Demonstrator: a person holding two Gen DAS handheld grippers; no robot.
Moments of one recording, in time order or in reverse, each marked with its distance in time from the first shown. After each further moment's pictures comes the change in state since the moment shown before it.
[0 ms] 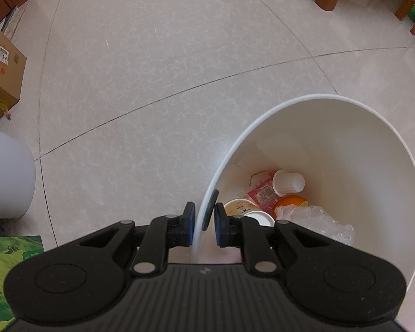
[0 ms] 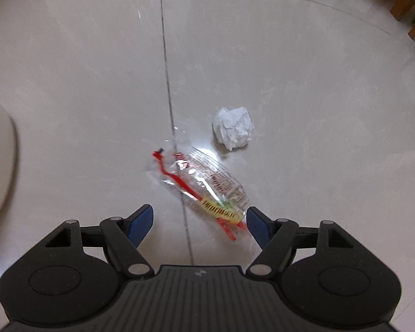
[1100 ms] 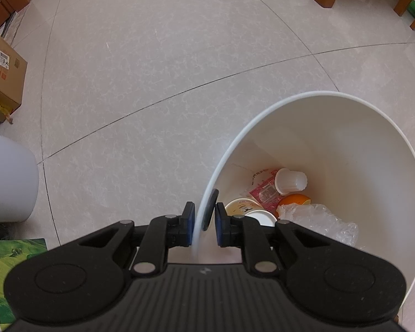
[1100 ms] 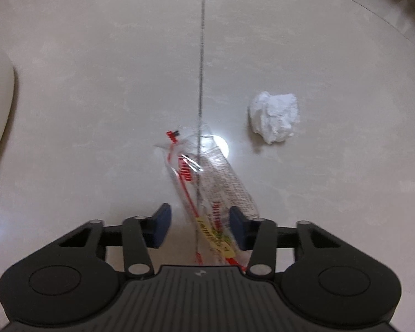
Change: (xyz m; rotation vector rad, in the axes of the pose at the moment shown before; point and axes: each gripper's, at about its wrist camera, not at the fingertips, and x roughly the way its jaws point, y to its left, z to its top) left arm 0.002 -0.005 -0.001 0.015 -0.001 0.019; right arm 0.029 0.016 -0.004 -0.135 0.068 0.044
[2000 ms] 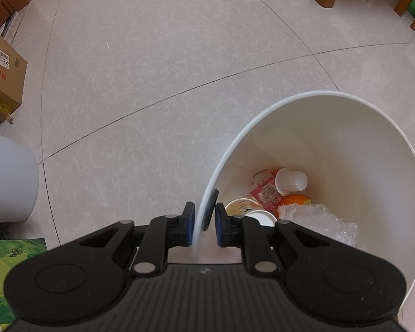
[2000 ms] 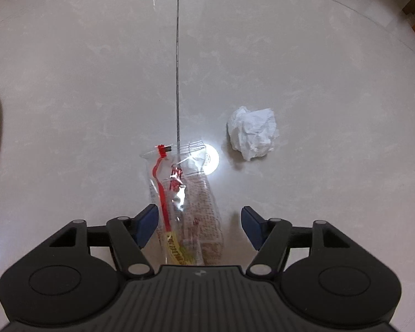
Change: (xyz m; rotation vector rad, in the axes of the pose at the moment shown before) left arm 0.000 -0.001 0.000 -0.002 0.001 0.002; right arm 0.006 -0.003 0.015 0.052 -0.042 -0.033
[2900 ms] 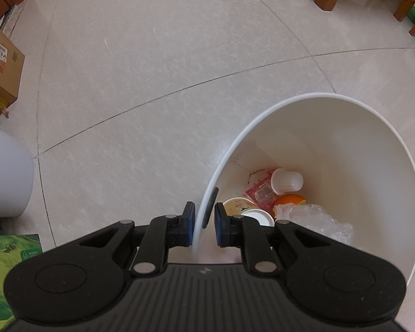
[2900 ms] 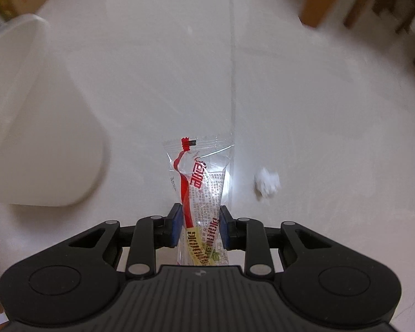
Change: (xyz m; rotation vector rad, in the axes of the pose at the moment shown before) left arm 0.000 0.007 0.000 -0.022 0.006 -0.032; right arm -0.229 0.068 0.020 -0.168 -0.132 0.078
